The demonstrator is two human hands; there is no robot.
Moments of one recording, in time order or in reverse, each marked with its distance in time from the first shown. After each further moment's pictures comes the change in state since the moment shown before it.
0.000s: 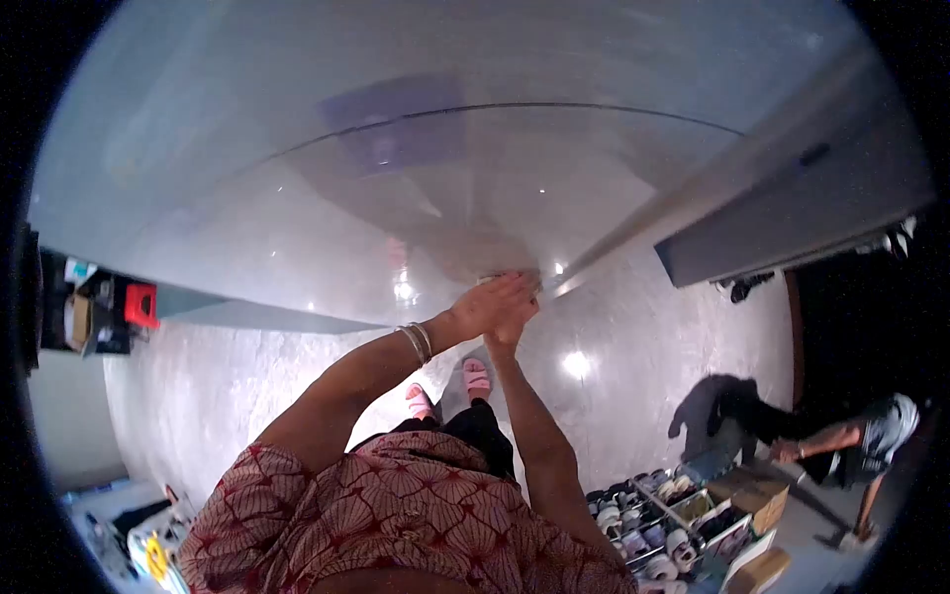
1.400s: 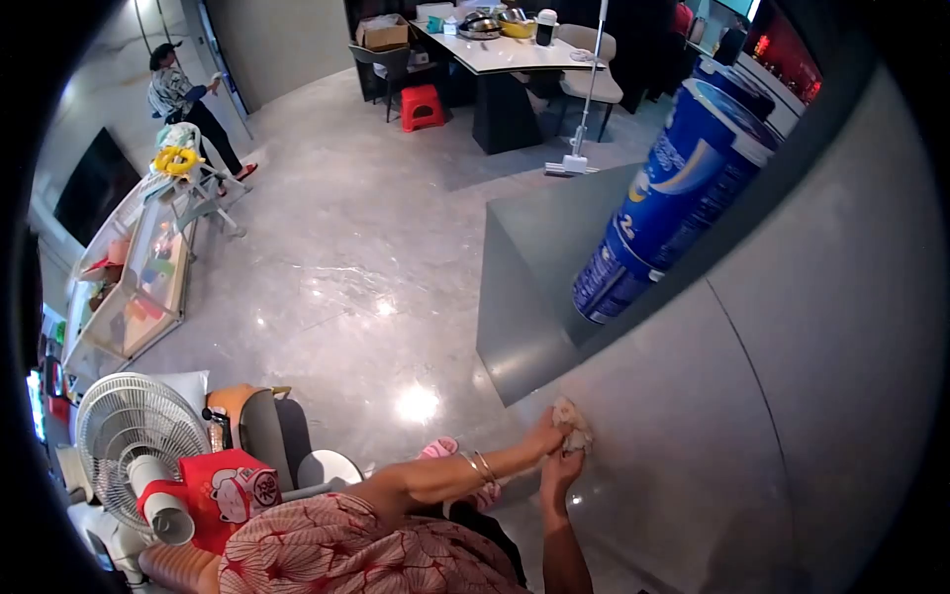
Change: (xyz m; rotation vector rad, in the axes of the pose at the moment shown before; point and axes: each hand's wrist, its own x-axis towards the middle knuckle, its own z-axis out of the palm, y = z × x) left_hand -0.217 -0.013 0.012 -1.399 1.293 -1.967; right_hand -0.095 -0.062 0.151 0.088 -1.144 0.286
